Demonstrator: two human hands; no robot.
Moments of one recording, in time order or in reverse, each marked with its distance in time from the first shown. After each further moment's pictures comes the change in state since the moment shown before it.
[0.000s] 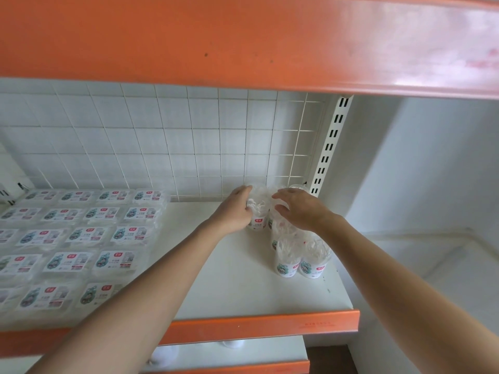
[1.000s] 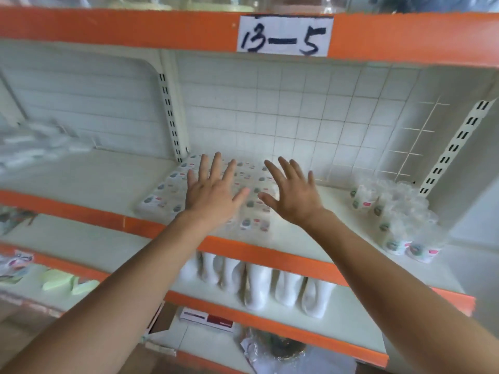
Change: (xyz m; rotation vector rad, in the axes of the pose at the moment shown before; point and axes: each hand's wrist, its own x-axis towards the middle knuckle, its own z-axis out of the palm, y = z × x) left_hand -0.256 -0.104 -0.156 0.659 0.368 -0.359; right_hand -0.059 -0.285 0.034 -0.162 0.252 -0.291
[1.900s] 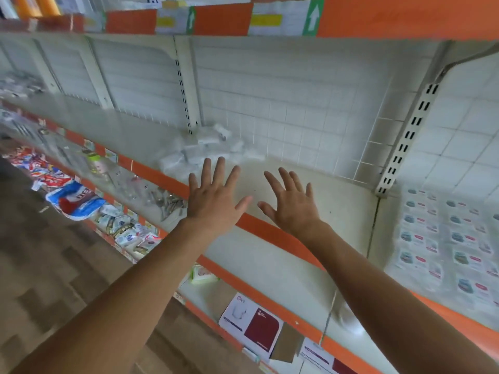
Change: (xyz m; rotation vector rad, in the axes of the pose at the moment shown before) left_hand -0.017 -0.522 -0.018 0.190 0.019 -0.295; right_hand 0.212 -0.504 0.107 0.082 -0.064 -0.270
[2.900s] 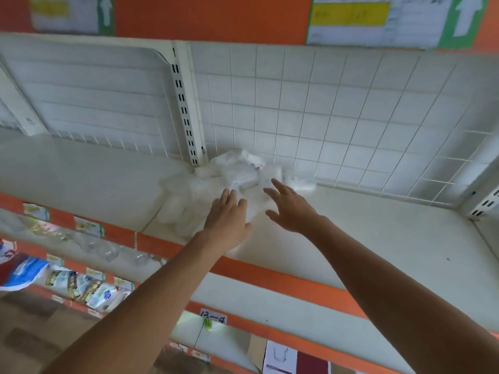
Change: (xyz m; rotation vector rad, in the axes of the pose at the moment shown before) left_hand 0.251 -0.205 0.114 -0.077 -0.235 0.424; right_hand 0.279 -0.114 0.092 0.144 -0.157 0.131
